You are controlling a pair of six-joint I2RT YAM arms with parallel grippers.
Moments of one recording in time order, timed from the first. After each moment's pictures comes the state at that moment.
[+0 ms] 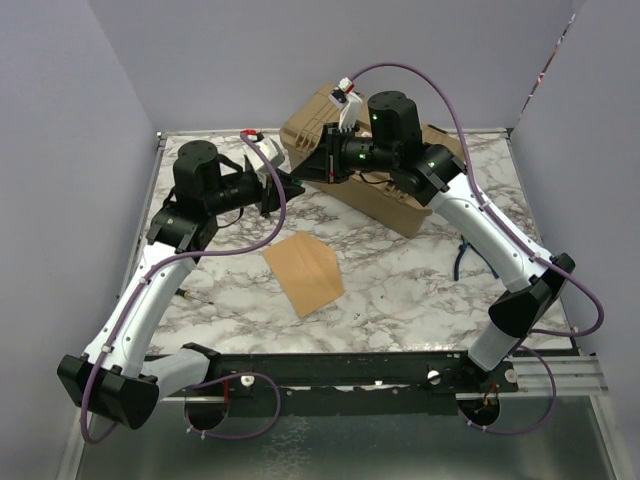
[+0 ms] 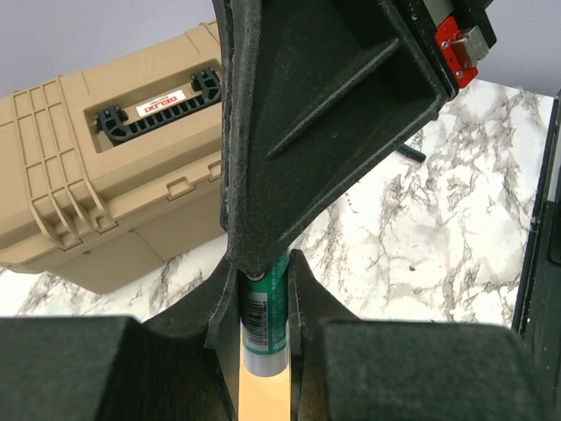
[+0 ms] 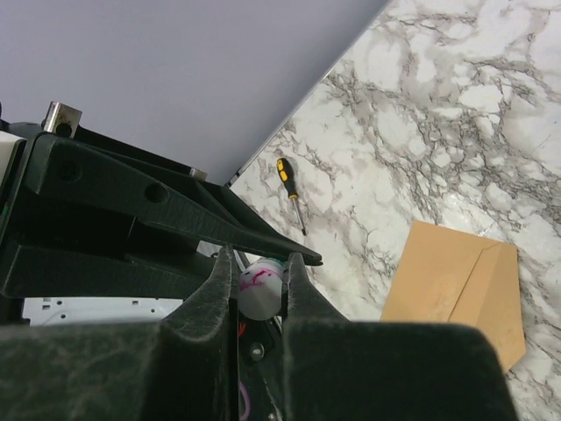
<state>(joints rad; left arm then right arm) -0.35 1.13 1.24 -0.28 0.75 0.21 0.72 1.69 1.91 -0.53 -0.48 0.50</state>
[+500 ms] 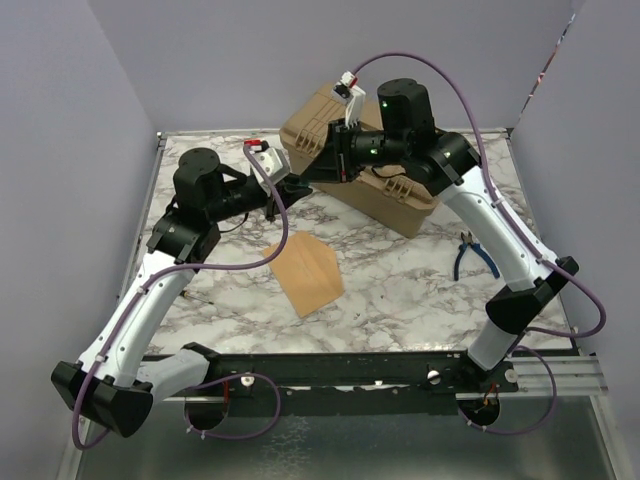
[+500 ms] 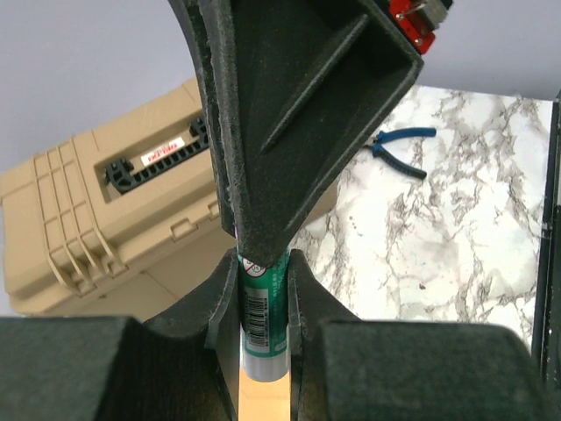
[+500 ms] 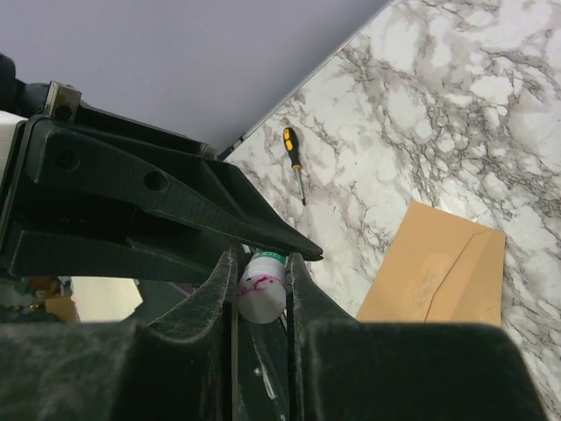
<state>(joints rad) -0.40 1.10 1.22 -0.24 0.70 0.25 0.69 1.71 2.06 -0.72 -0.54 0.37</state>
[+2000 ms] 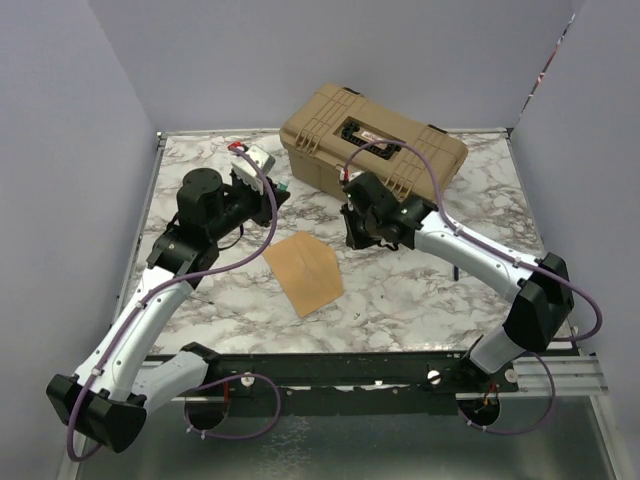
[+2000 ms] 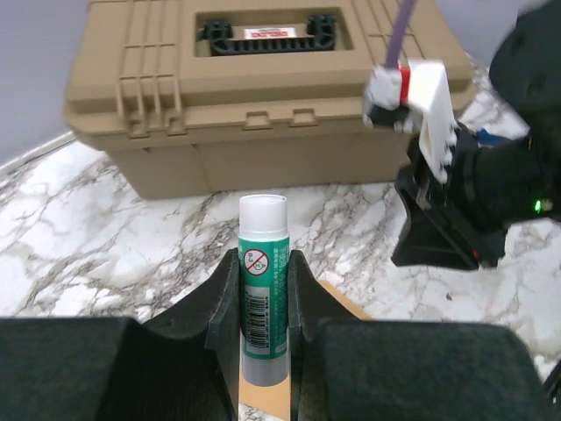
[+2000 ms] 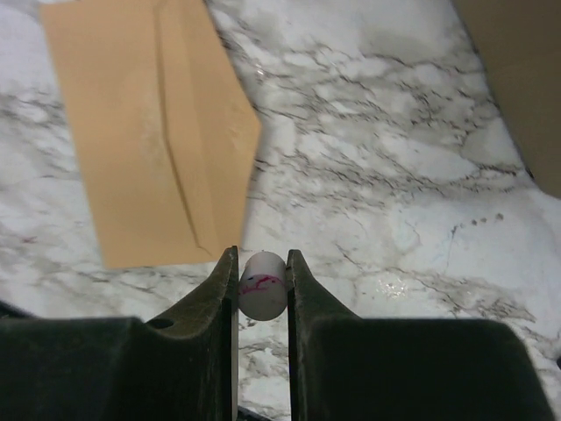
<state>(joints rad) -0.43 1.02 1.09 -0.27 0.35 0.05 0.78 1.58 1.43 -0.74 0.12 0.32</state>
